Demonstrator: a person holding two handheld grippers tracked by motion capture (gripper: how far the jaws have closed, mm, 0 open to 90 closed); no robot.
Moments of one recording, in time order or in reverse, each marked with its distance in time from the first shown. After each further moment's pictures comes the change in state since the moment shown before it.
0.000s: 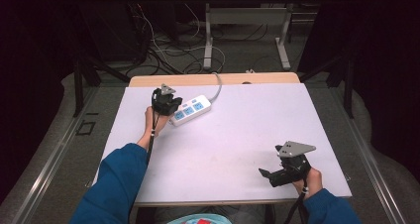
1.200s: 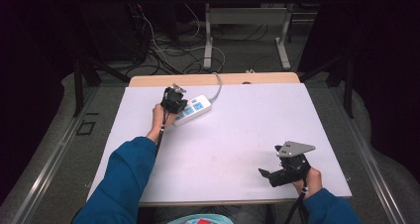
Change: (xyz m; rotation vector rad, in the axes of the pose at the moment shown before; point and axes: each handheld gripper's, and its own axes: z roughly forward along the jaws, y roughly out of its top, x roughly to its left) left arm -0.010 0.009 0.035 0.152 0.025 0.051; right arm -0.001 0.000 0.001 -0.001 0.008 -0.017
